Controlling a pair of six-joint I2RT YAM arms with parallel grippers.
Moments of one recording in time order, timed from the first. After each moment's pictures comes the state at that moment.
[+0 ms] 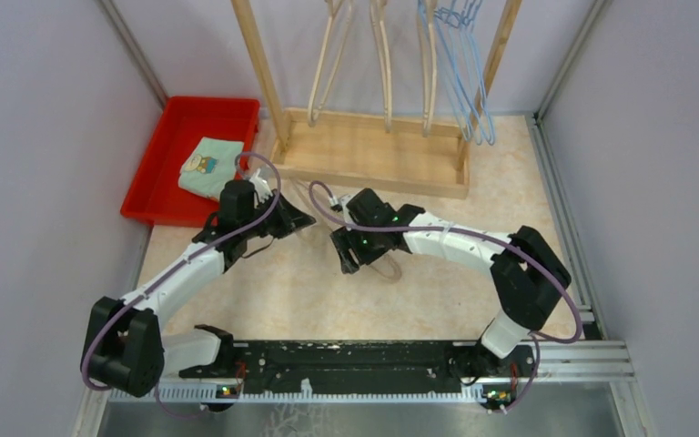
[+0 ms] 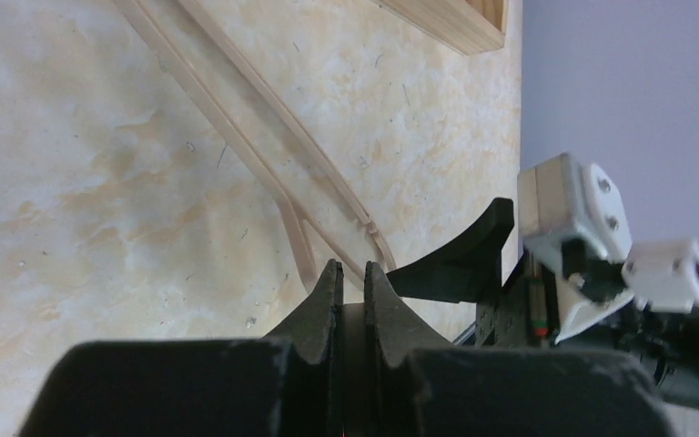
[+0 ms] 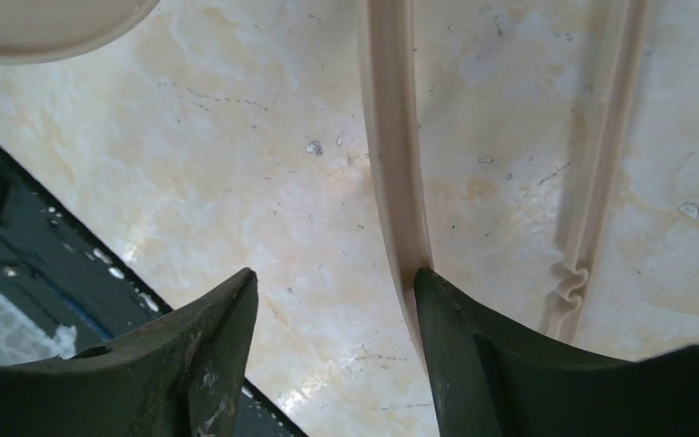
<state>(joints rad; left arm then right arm) -0.34 1.19 0.66 0.05 0.38 -0.83 0.82 1.60 1.11 -0.50 -0.21 0.25</state>
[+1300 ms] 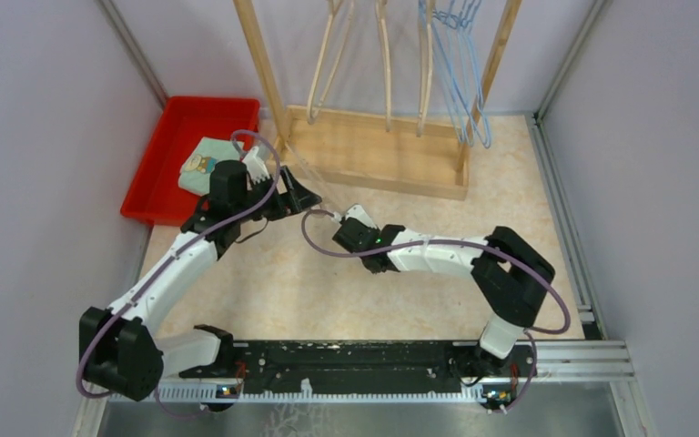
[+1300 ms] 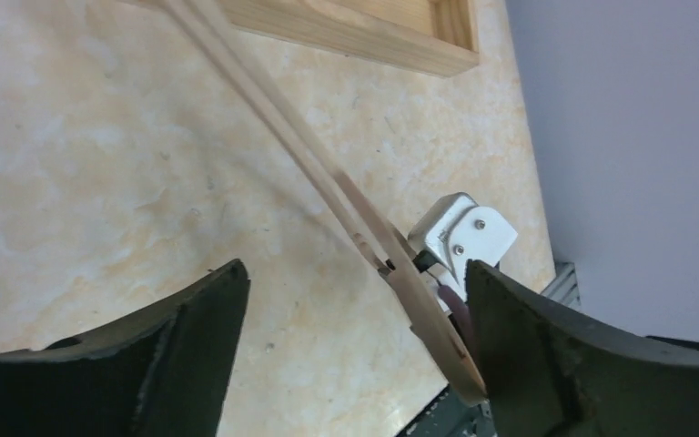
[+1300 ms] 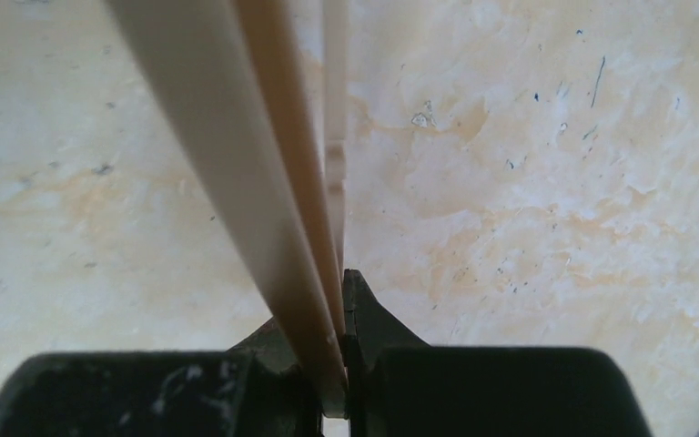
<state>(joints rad) -0.34 1.19 0.83 -0.08 0.40 -0.65 0.99 1.71 1.06 -0.54 0.55 0.26</state>
